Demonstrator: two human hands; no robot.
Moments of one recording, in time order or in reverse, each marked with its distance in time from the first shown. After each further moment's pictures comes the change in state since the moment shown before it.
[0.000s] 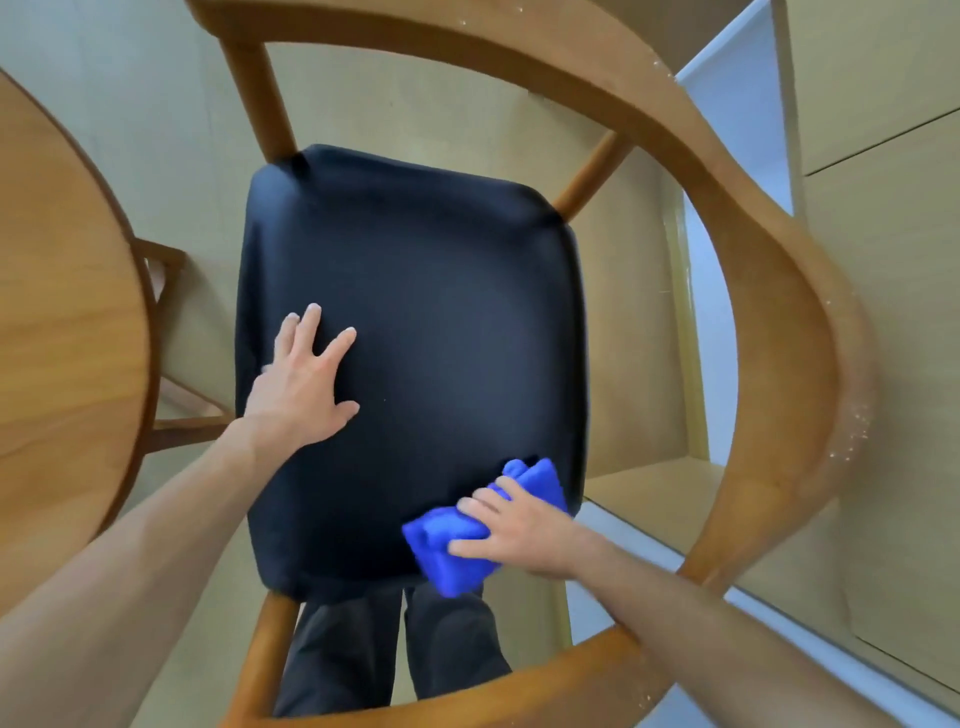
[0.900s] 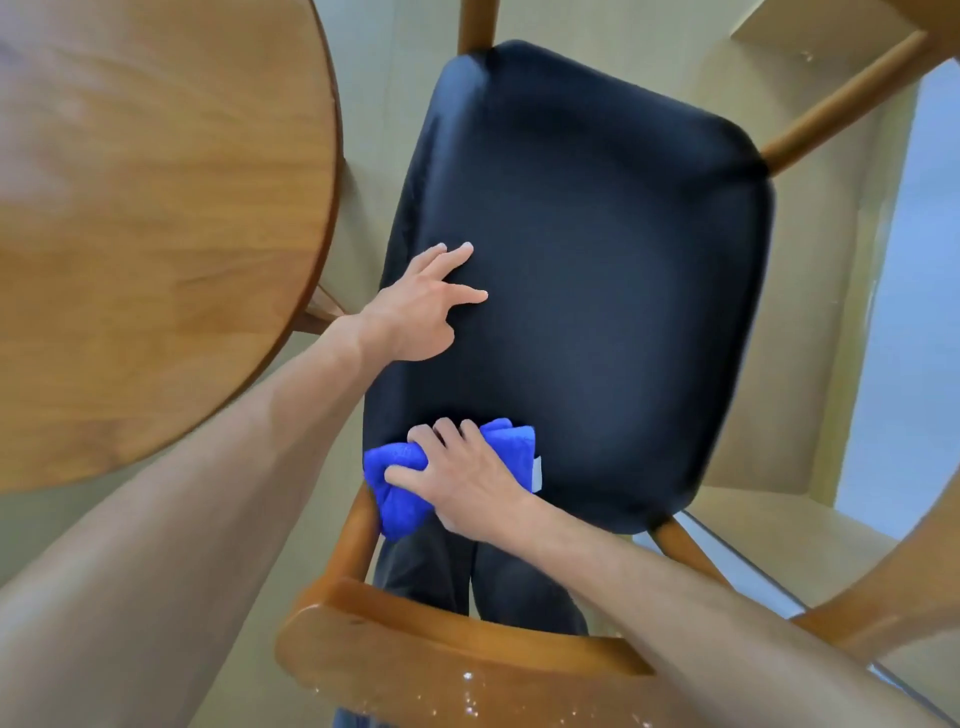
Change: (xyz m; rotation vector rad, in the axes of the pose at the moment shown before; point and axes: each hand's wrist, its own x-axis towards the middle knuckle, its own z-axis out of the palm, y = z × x) left_hand -0.023 -0.028 0.005 -0.174 -0.044 0.141; right_hand 0.131 -0.094 -0.045 0.282 0.011 -0.013
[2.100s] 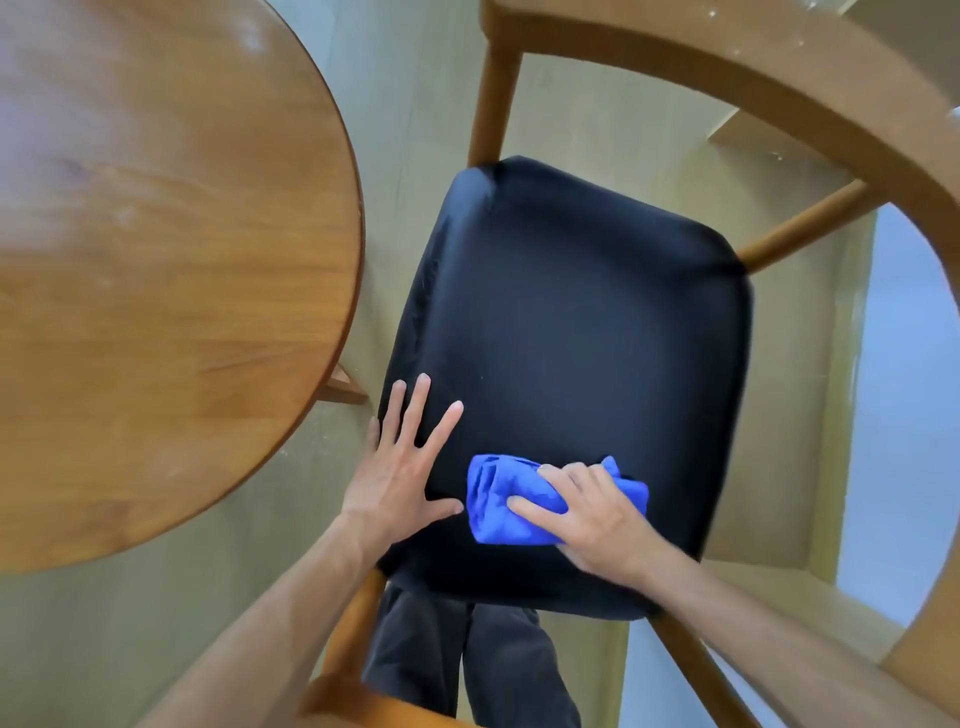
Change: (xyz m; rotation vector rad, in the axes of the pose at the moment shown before) left_hand -0.059 -0.009 0.077 0.213 0.082 -0.139; right_hand -0.065 0.118 0.000 -0.158 0.346 0.045
